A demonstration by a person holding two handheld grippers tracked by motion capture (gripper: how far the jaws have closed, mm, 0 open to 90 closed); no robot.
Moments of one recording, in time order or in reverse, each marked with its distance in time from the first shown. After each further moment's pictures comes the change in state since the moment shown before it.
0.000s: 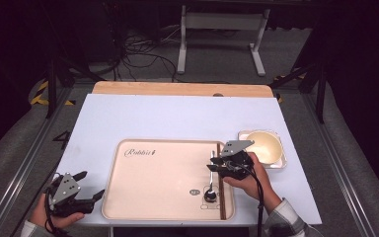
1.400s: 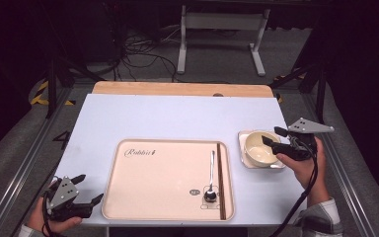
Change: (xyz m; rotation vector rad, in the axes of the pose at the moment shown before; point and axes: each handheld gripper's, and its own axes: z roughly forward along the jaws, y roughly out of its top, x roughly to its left) left arm -0.004 -0.005 -0.006 0.015 -0.012 0.006; right arm -0.085 -0.041 -0.119 -0.170 -0.392 0.237
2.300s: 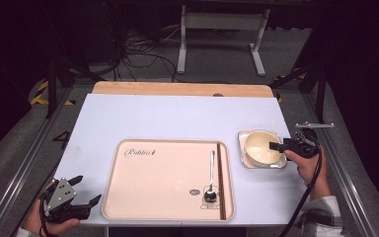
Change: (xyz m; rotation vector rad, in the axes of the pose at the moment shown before) left arm 0.000 -0.003 -0.005 -0.002 0.014 -0.007; right arm -0.065 -0.052 0.043 0.219 0.077 0.371
